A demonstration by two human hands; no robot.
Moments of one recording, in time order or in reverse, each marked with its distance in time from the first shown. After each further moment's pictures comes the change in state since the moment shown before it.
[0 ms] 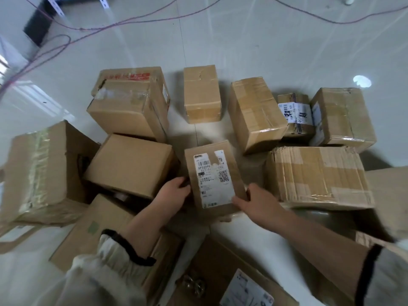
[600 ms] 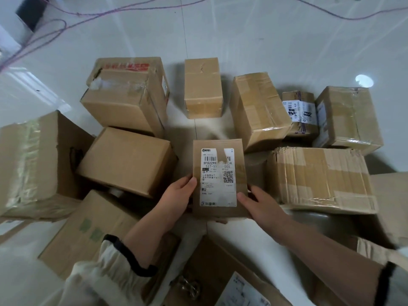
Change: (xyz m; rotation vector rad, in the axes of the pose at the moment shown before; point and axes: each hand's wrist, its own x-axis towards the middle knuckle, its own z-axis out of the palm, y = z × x) left_hand -0.006 0.000 0.017 -0.359 -0.075 -0.062; right_hand -0.010 0.005 0.001 0.551 -0.077 0.064
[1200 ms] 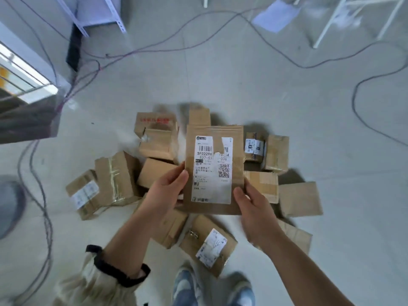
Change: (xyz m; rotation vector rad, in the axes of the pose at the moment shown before) left_hand -0.305 0.267 -0.061 -0.107 -0.027 0.056; right_hand -0.289 -0.284 -0.081 0.169 0.110 -0.051
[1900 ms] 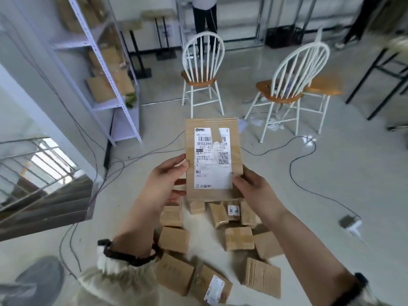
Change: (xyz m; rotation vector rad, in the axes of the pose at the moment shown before) left_hand -0.359 0.327 -0.054 -0.008 -0.101 0.460; right_hand -0.318 -0.355 -0.061 -0.033 0.137 -0.401
